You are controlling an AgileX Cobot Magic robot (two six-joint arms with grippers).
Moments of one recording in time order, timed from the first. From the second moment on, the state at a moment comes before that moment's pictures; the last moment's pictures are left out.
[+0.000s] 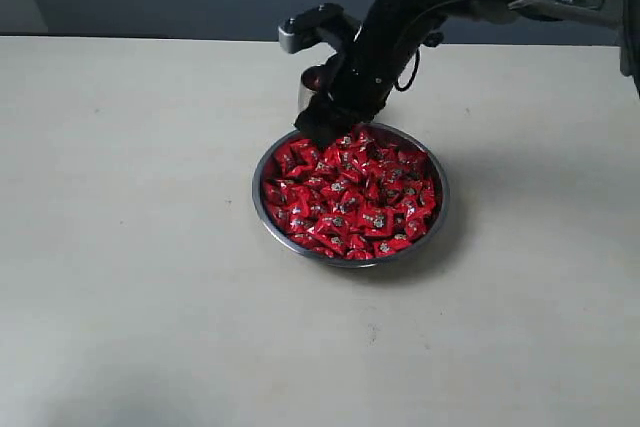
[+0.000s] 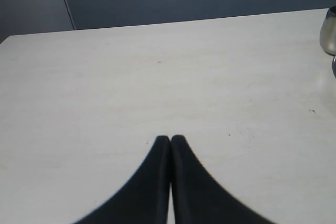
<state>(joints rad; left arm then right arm) 0.12 0.00 0.01 0.03 0.34 0.03 0.62 2.20 -1.74 0.31 0.92 -0.54</state>
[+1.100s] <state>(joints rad) 0.12 0.00 0.01 0.03 0.34 0.03 0.68 2.27 -1.74 0.19 0.83 -0.43</state>
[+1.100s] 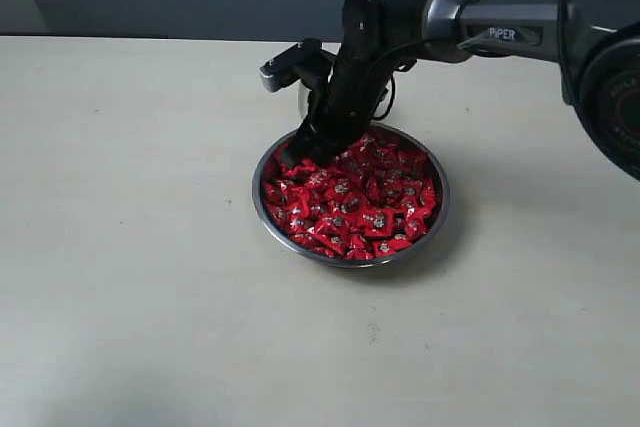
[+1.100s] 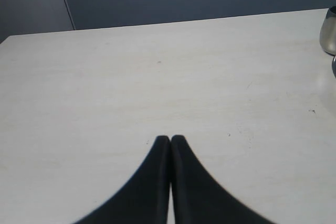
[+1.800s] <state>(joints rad) 0.12 0.00 0.01 0.03 0.34 0.03 0.68 2.21 -1.74 0.25 0.84 -0.41</state>
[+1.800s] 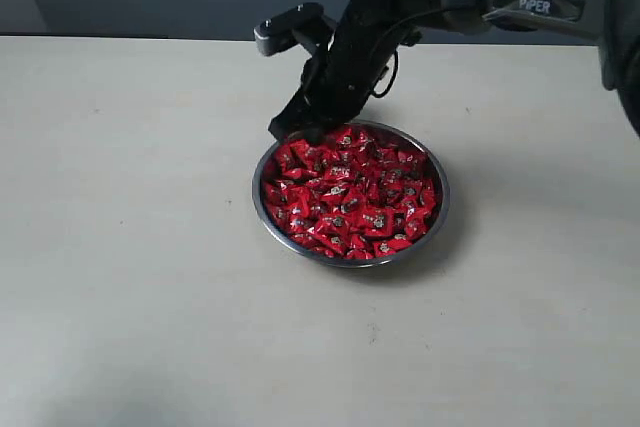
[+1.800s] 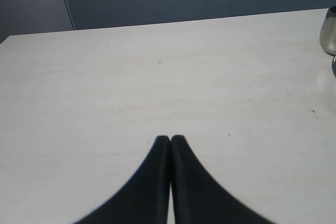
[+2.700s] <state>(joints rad) 0.12 0.00 0.01 0.03 0.34 0.03 0.68 2.27 -1.74 0.25 0.91 -0.41</state>
